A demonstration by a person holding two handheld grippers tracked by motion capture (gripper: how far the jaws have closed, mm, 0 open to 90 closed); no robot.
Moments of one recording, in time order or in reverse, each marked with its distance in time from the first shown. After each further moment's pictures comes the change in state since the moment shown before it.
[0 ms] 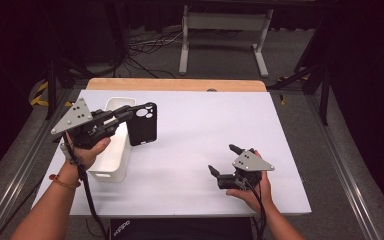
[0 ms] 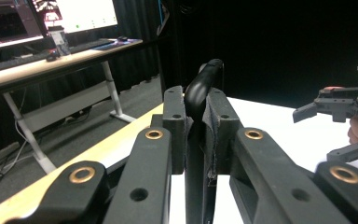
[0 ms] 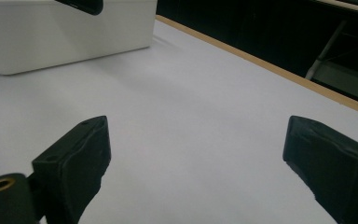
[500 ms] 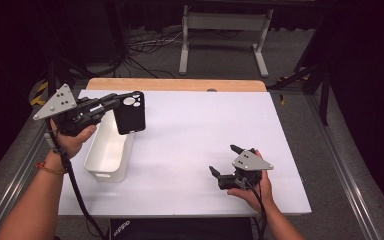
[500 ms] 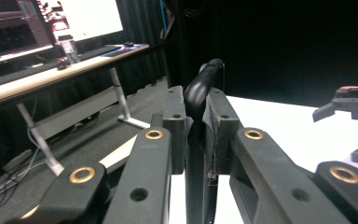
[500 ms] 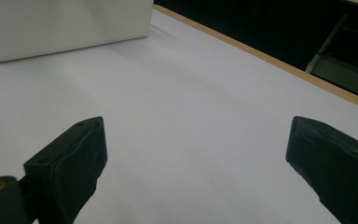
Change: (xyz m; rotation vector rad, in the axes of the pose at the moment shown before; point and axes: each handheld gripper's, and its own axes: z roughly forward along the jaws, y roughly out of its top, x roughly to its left) left arm 0.036 0.003 -0.013 -0.005 0.008 0.026; right arm -0.002 -0.004 0.003 0.030 -0.002 -0.018
